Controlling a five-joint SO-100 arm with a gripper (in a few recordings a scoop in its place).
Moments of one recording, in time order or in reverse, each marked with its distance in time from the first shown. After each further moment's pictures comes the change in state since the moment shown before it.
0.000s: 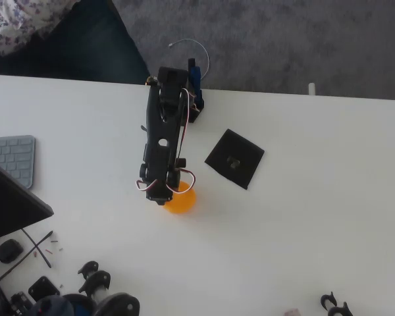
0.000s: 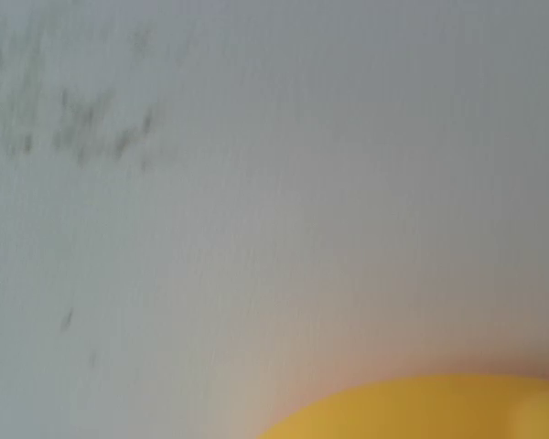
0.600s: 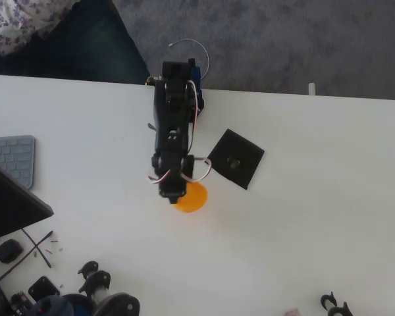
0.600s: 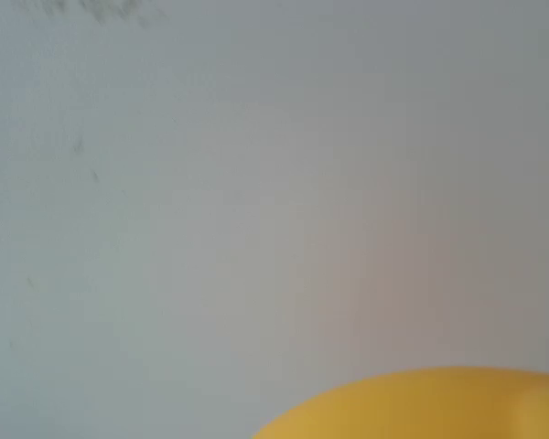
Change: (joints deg) arm -7.5 6.8 -7.1 9.6 0.0
